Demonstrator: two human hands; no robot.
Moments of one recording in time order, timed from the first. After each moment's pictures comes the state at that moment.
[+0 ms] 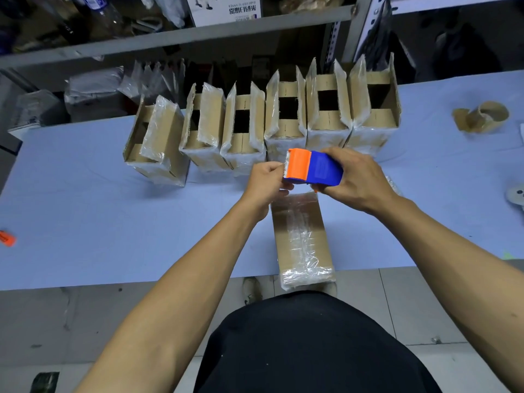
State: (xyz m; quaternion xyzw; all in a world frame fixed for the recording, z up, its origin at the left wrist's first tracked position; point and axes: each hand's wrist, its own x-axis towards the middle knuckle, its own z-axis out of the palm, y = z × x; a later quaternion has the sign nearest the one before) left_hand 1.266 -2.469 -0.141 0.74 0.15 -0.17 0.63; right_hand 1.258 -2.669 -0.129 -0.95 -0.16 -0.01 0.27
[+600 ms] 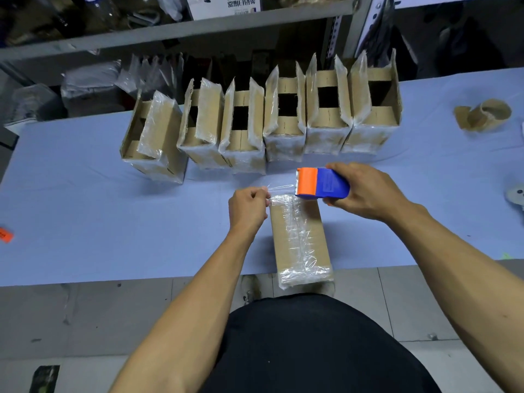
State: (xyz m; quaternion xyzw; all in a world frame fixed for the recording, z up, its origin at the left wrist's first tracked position) left_hand 1.229 -2.444 -0.185 0.80 0.25 -0.07 0.54; right_hand 1.251 -2.695 -0.145 -0.97 -0.17 0.07 0.19
